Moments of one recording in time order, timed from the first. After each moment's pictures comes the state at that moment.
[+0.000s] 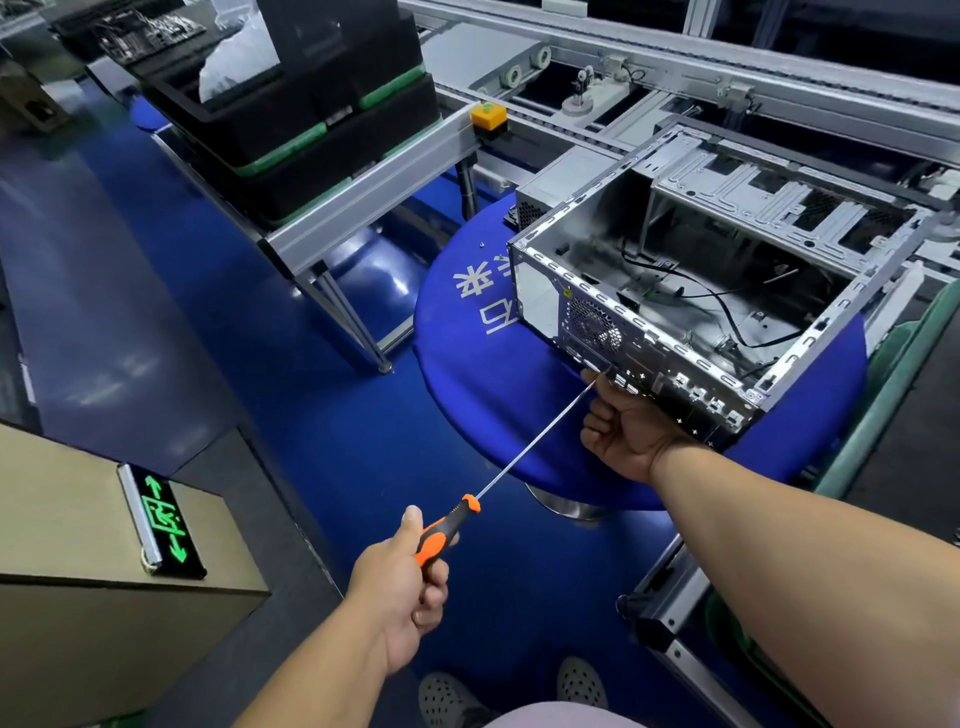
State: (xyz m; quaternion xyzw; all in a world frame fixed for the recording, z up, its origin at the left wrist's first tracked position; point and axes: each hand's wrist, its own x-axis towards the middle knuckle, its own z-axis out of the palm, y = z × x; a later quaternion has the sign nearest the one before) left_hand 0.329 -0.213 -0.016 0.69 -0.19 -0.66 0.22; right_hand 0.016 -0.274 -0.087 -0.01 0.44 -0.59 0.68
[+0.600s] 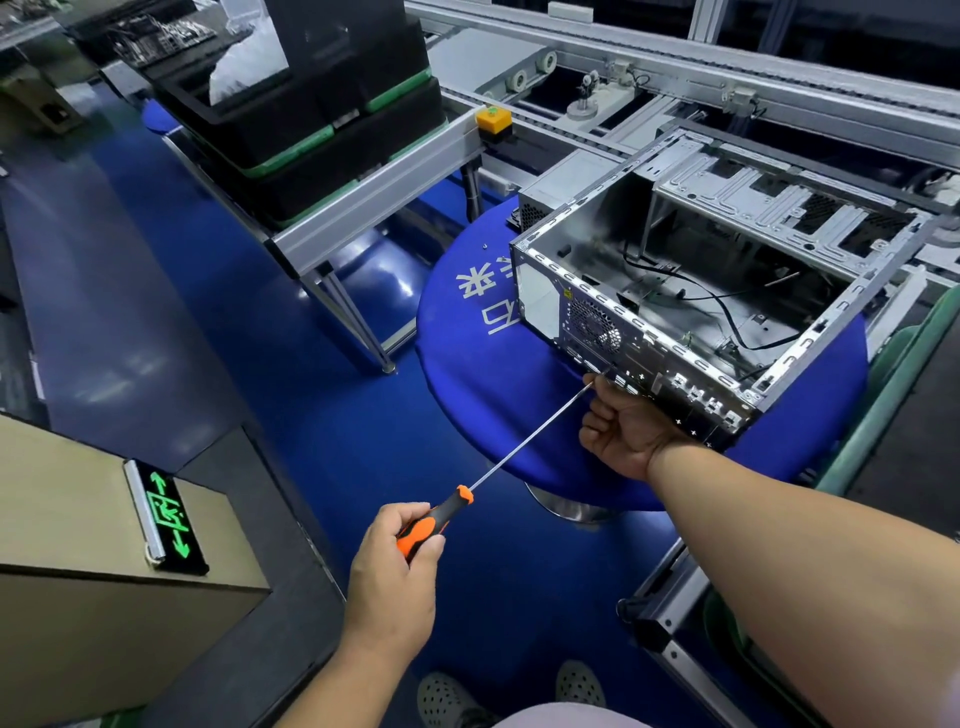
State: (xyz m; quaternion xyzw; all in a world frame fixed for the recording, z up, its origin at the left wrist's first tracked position) left_hand 0.335 -0.192 -0.027 0.66 -0.60 -0.35 0.26; right_hand 0.014 -0.276 -0.090 -0.02 0.44 -0.59 0.68
